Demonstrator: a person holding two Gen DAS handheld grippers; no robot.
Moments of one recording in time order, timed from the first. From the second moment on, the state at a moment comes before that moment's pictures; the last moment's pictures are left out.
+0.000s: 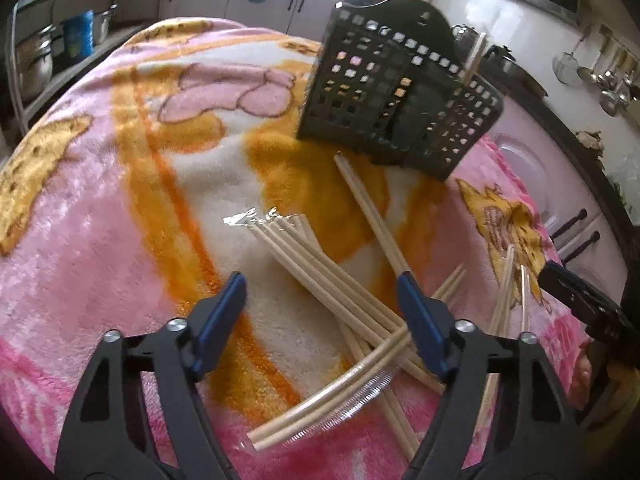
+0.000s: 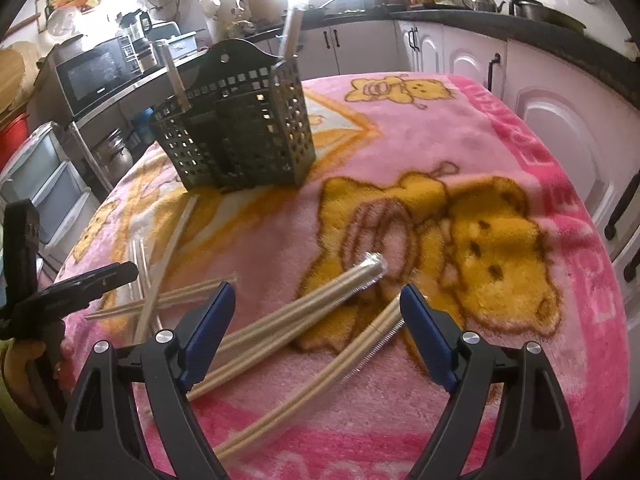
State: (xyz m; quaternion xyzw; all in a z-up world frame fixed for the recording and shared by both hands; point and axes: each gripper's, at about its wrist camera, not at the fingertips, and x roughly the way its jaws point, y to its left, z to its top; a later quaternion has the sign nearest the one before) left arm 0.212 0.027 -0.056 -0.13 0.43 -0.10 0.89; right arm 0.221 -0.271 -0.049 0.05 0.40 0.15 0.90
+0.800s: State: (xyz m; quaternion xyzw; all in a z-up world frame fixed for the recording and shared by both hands) left arm 0.237 0.073 -0.067 -0.24 0.44 -0.11 0.86; right arm 0.261 -0.267 -0.073 0.11 0.48 0.14 0.86
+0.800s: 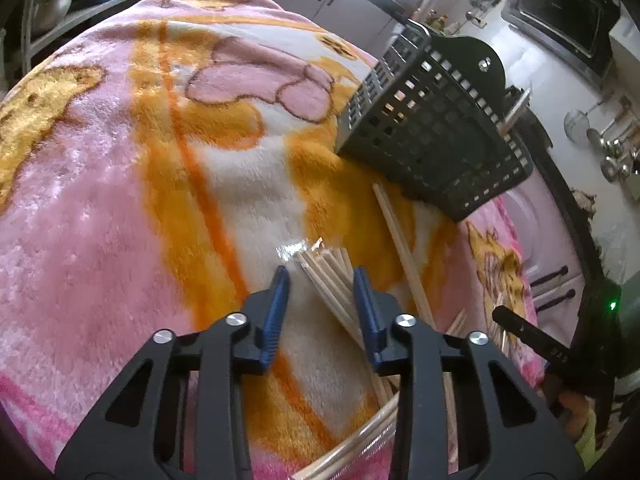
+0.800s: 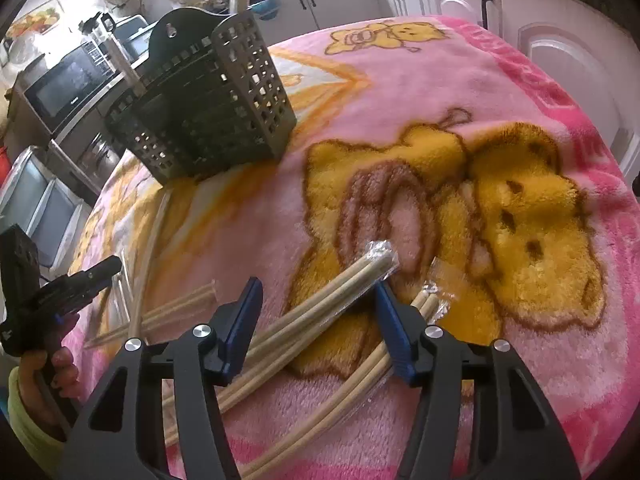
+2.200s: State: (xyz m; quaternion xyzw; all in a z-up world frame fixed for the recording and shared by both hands) left arm 0.257 0.101 -0.026 -0.24 0.39 -0.11 0.88; right arm 0.308 -0.282 -0.068 0.13 0.48 0.11 0.86
